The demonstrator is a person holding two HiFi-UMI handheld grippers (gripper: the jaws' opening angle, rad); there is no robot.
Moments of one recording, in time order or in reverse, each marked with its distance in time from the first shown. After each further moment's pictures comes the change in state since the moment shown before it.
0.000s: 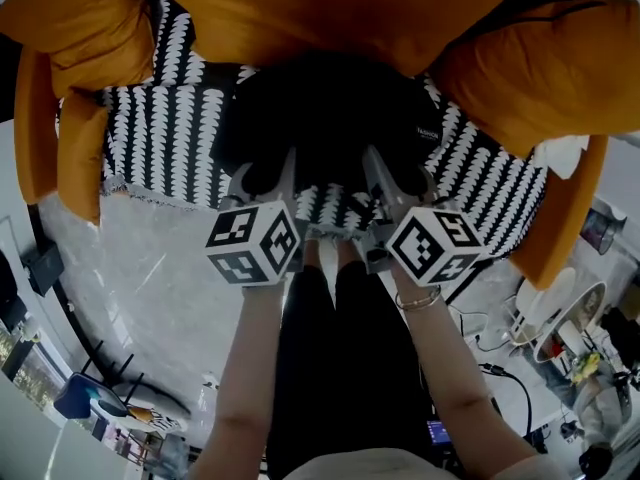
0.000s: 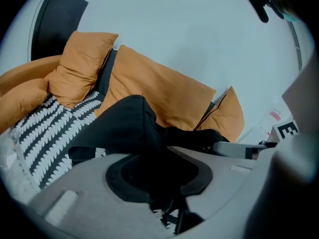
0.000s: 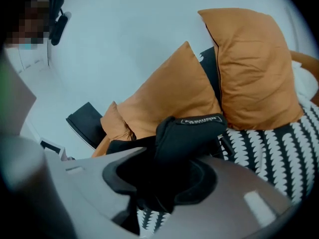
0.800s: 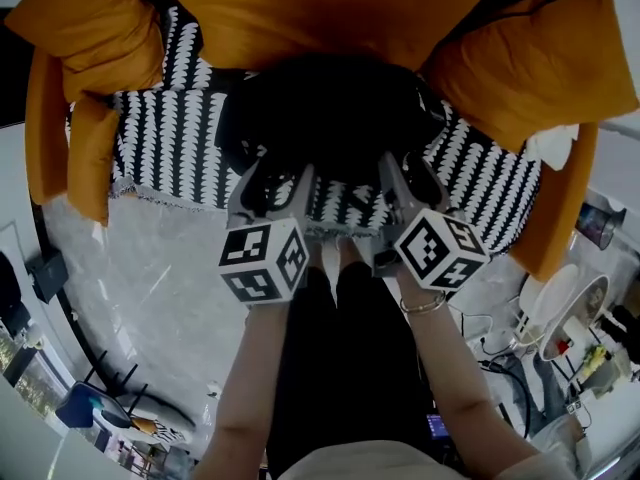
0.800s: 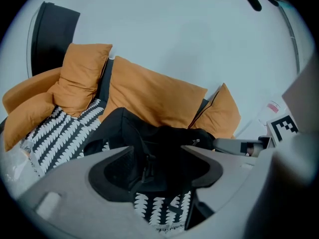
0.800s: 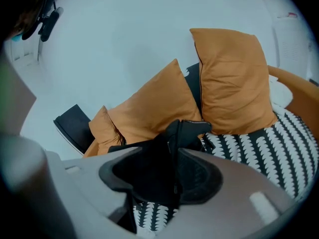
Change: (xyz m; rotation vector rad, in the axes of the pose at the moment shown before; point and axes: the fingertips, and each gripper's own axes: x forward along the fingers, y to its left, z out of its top) left arm -0.045 -0.020 -0.002 0.070 0.013 0.026; right arm -0.047 -0.013 0.007 0.018 -0.055 -0.168
